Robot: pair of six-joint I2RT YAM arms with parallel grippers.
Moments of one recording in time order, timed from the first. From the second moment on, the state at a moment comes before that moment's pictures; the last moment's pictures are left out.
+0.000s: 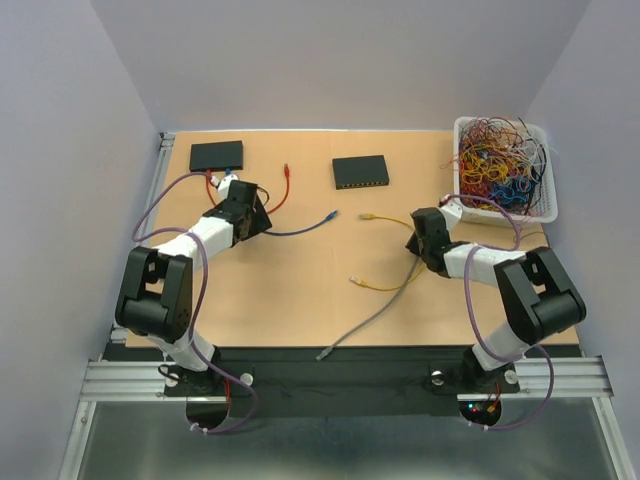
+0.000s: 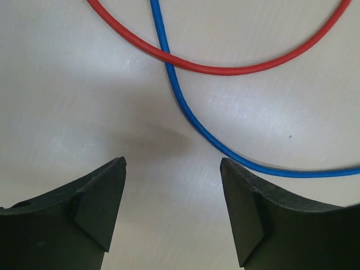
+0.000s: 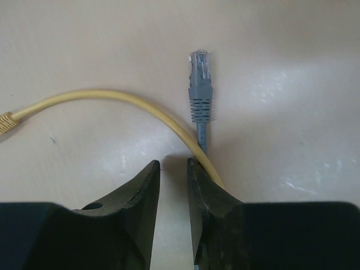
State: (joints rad) left arm -0.28 1.61 0.94 -0.25 -0.28 -0.62; right arm 0.38 1.59 0.68 0.15 0.44 0.72
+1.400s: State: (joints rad) left arm -0.35 2.50 2.03 -0.04 0.33 -0.64; right arm 0.23 2.35 1.66 0.24 0.00 0.60
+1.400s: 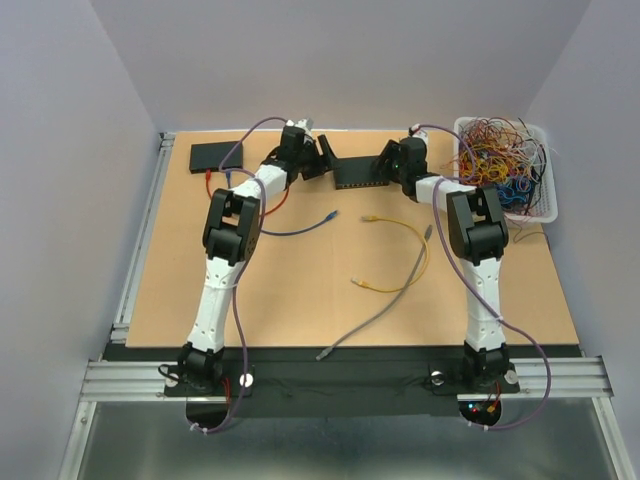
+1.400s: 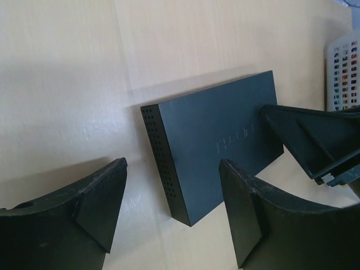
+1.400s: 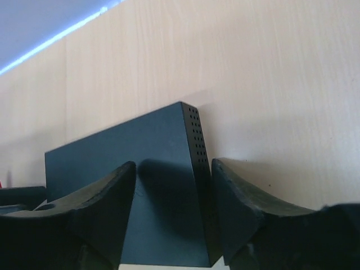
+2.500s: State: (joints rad) left arm -0.66 1.63 0.77 0.12 0.02 -0.76; right arm 0.51 2.04 1.13 0.42 -0.07 0.55
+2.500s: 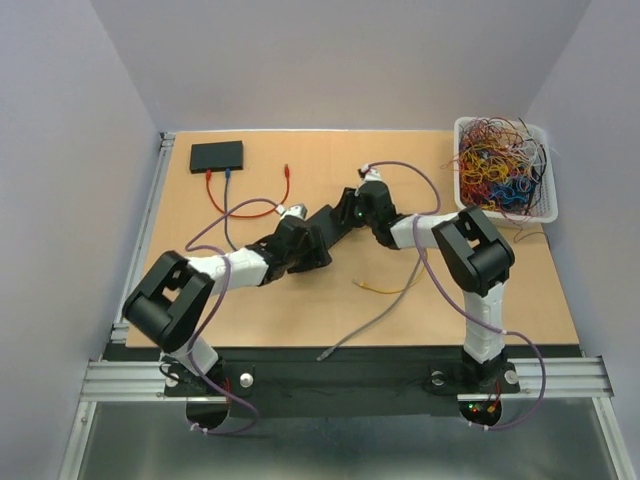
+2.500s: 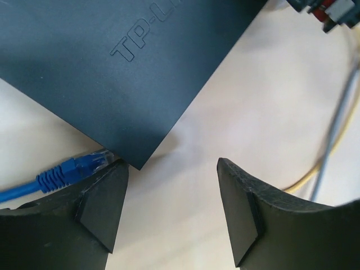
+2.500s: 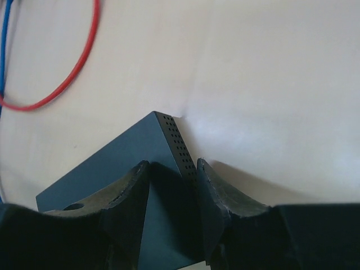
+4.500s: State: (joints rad) left arm -0.64 1.16 0.72 -0.19 -0.29 -0.75; right arm 0.80 1.52 0.78 -0.28 0.16 0.39
